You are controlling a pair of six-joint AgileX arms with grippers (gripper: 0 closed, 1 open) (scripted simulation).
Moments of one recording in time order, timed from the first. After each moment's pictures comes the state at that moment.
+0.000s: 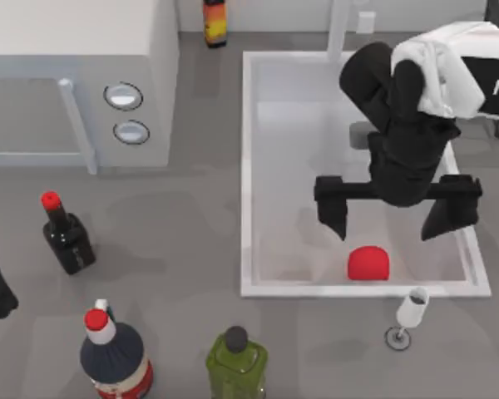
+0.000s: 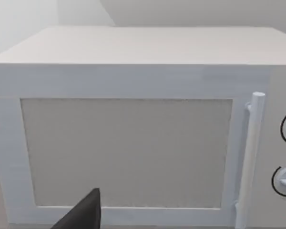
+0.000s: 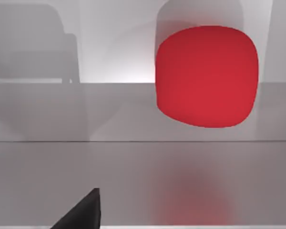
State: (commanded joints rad) left arm 0.00 0.00 0.00 0.00 0.00 0.00; right arm 0.47 2.08 1.50 -0.99 0.00 0.49
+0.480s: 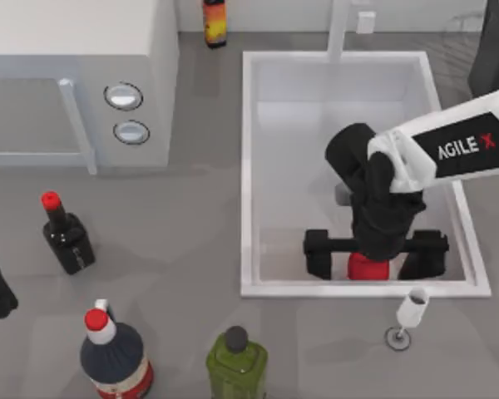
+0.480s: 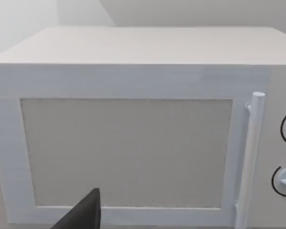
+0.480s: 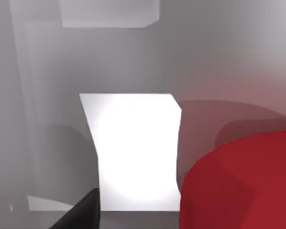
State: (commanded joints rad) left arm 0.00 0.00 0.00 0.00 0.00 0.00; right arm 0.48 2.31 1.36 -0.61 0.00 0.50
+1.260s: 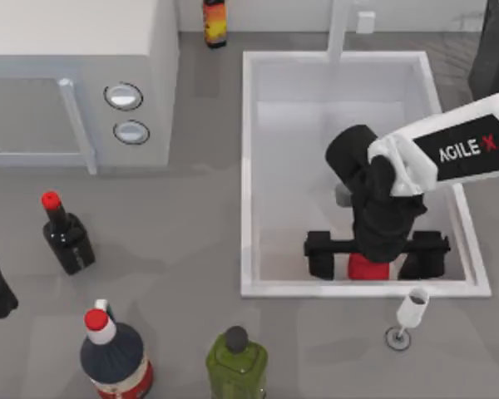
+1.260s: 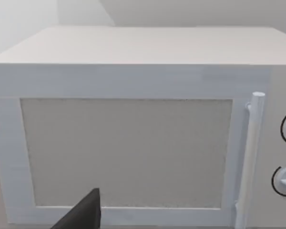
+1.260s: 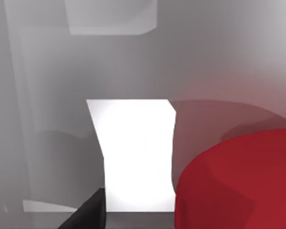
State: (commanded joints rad) left arm 0.00 0.00 0.00 0.00 0.00 0.00; right arm 0.48 2.35 1.33 -0.55 0.00 0.50
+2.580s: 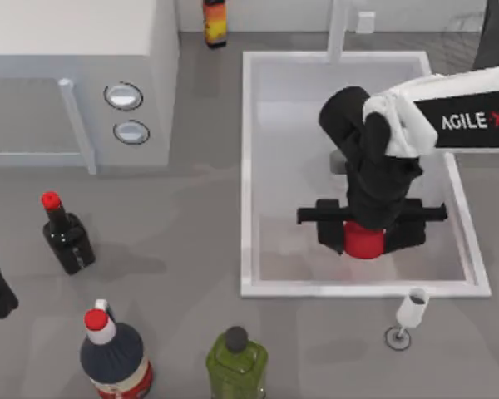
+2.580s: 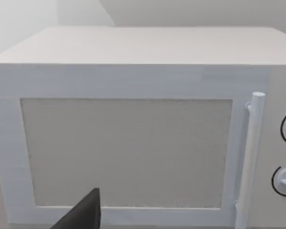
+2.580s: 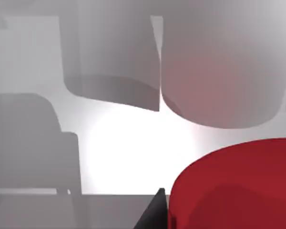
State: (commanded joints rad) left arm 0.00 0.00 0.00 0.00 0.00 0.00; right arm 0.48 2.26 1.49 -0.75 0.03 0.49
